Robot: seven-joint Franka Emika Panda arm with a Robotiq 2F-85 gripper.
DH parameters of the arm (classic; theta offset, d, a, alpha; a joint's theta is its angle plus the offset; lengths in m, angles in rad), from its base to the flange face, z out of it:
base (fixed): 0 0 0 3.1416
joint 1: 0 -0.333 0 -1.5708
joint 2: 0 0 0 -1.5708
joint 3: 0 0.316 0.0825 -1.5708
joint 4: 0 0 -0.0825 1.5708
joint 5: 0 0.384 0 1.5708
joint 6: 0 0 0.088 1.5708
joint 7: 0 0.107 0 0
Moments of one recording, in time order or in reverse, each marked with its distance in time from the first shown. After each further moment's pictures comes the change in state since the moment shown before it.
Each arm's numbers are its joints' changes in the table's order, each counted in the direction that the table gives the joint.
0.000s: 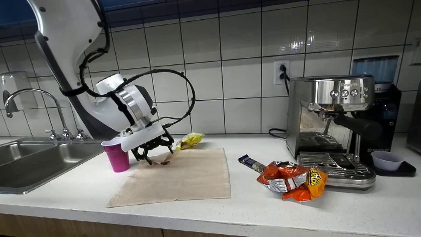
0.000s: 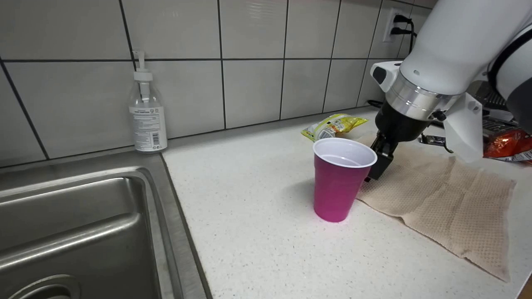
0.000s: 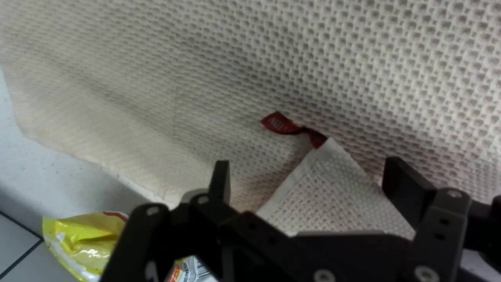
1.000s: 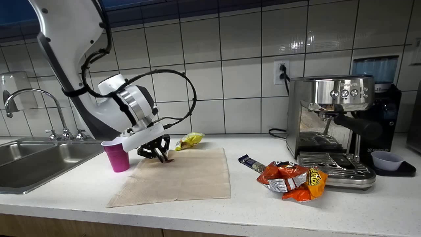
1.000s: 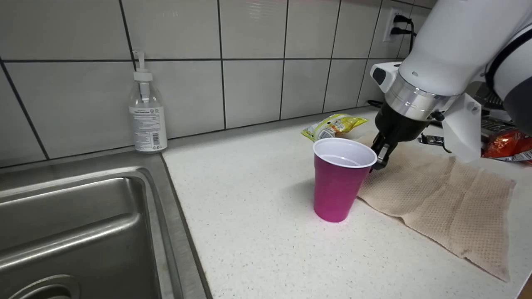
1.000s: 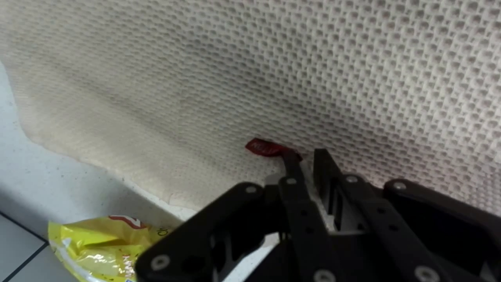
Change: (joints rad) arm -0.007 -0.009 -0.013 -0.008 0.000 0.000 0.006
